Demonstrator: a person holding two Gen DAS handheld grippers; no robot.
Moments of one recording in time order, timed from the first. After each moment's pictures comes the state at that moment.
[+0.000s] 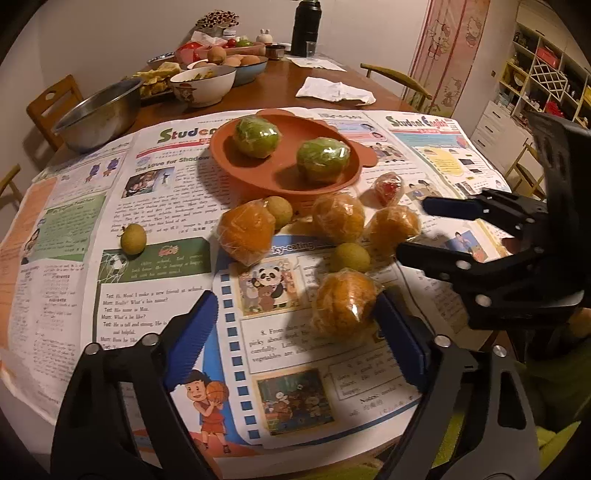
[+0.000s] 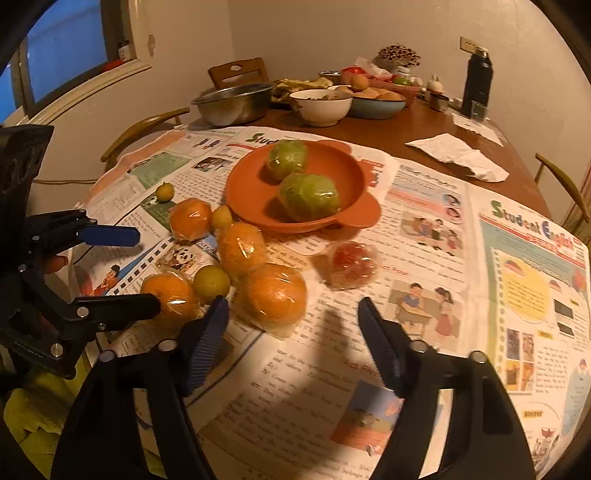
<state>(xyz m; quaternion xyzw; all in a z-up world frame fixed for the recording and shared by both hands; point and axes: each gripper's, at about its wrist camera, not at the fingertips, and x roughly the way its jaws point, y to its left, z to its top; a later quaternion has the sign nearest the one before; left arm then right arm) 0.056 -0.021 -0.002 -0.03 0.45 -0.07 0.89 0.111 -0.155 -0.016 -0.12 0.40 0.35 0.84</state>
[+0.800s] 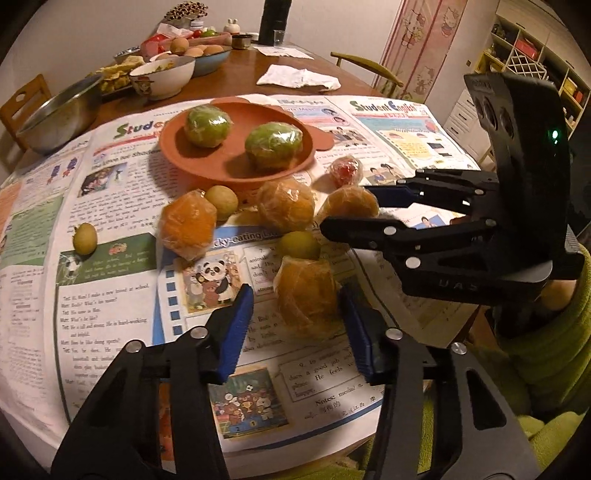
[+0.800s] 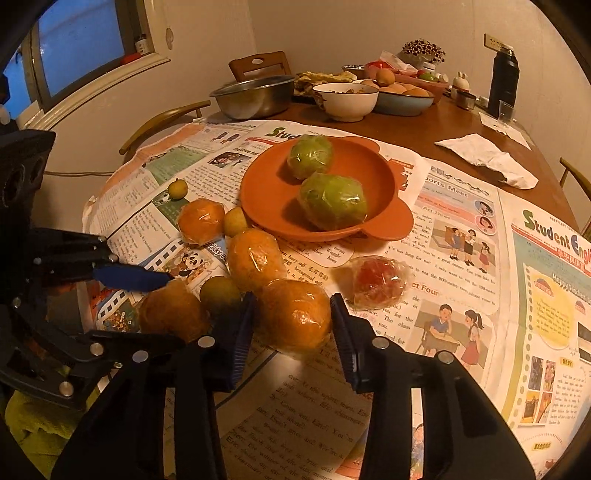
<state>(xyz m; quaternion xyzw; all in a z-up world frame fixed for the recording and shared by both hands) 0.060 -0.041 -0.011 -0.03 0.47 -0.13 0.87 0.125 -0.143 -0.022 -0.12 0.40 0.39 0.82</state>
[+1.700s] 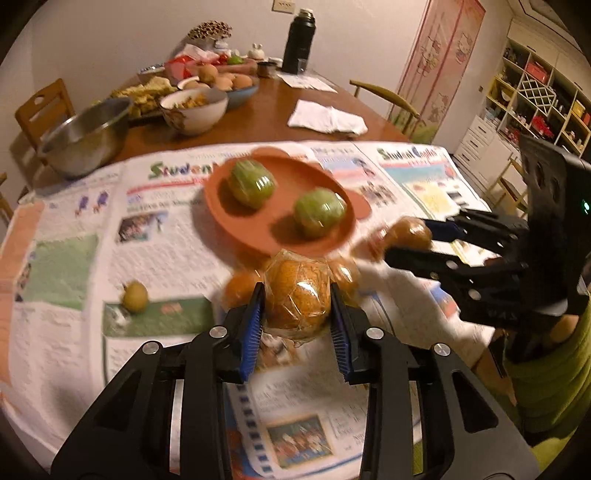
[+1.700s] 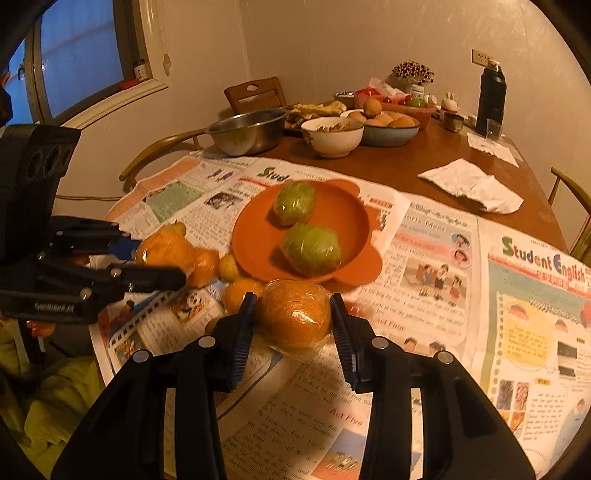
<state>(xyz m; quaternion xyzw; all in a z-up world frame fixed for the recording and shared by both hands) 0.090 -0.004 0.026 -0.05 0.43 -0.09 0.90 0.133 -0.154 0.013 -0.10 0.36 0.39 0.84</state>
